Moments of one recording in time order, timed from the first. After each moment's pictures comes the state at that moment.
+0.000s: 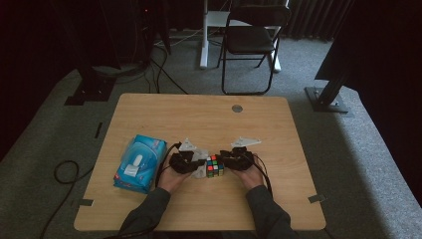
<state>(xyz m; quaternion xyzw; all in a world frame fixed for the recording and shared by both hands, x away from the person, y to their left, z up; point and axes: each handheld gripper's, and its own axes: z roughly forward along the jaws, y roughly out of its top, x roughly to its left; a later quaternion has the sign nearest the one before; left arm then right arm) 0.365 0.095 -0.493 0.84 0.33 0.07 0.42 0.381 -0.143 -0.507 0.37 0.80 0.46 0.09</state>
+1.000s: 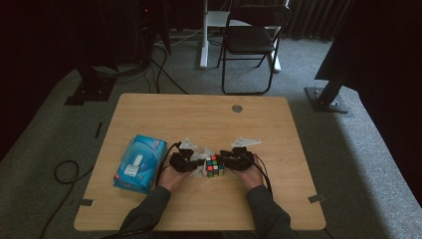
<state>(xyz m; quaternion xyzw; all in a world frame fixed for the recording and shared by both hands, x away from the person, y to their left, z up) 0.378 0.095 -0.512 0.84 0.36 0.05 0.39 0.381 -0.143 -0.508 0.37 0.80 0.46 0.09</state>
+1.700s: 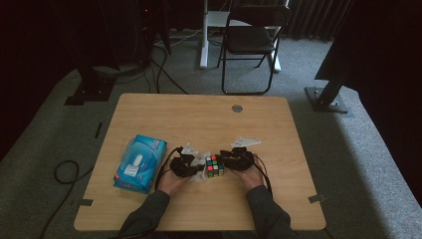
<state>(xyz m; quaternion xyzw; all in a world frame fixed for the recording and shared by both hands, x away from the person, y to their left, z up) 0.364 0.097 -0.512 0.85 0.34 0.05 0.39 0.380 -0.142 -0.507 0.37 0.80 0.46 0.09</state>
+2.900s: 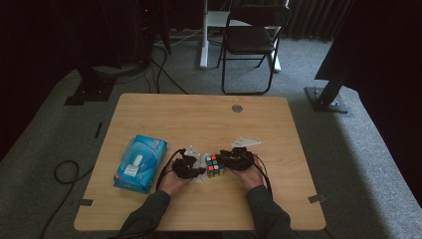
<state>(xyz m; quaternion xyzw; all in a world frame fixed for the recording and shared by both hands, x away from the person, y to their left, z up) 0.370 0.090 -0.529 0.87 0.34 0.03 0.36 0.380 -0.143 -0.508 0.37 0.80 0.46 0.09</state>
